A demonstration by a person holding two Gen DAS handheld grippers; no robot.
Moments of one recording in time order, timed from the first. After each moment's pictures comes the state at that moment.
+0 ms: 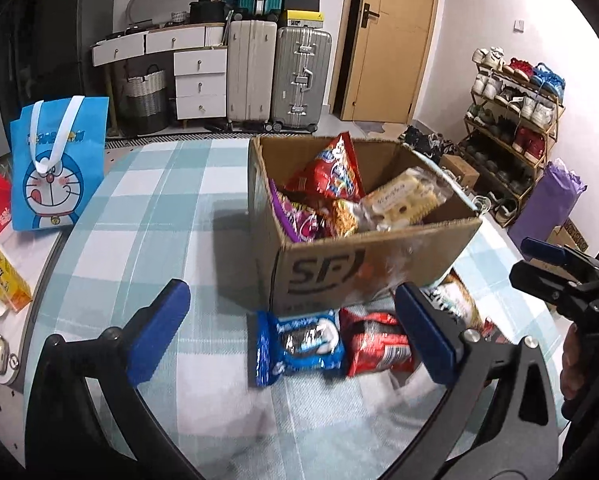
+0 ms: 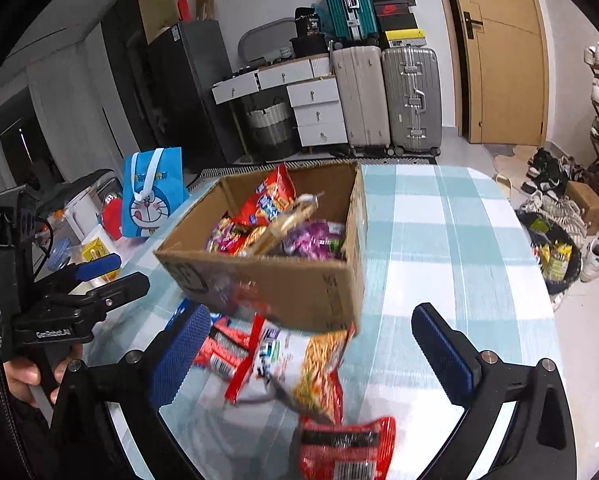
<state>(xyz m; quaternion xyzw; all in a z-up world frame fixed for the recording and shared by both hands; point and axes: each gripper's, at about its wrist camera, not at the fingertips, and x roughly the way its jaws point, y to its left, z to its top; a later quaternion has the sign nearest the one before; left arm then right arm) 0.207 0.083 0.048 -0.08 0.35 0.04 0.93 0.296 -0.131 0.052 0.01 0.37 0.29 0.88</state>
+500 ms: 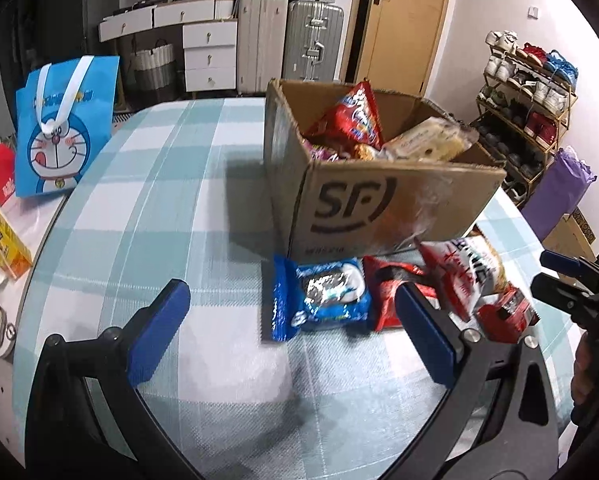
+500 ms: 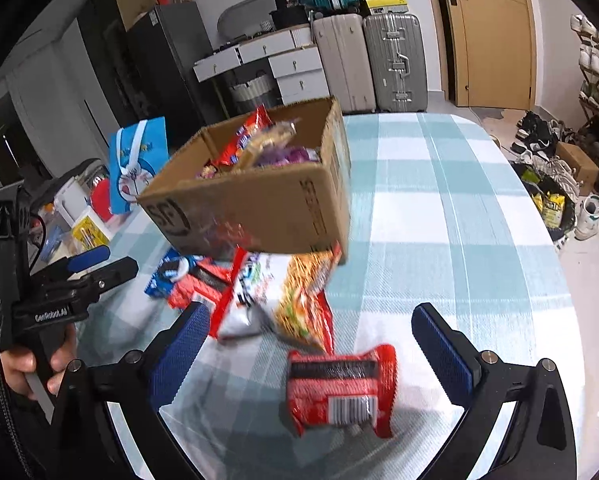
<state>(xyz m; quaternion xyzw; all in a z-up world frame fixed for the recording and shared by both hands) 0.198 0.088 0.006 -0.08 0.39 0.05 0.91 0.272 -0.144 0.012 0.01 0.43 0.26 0.86</state>
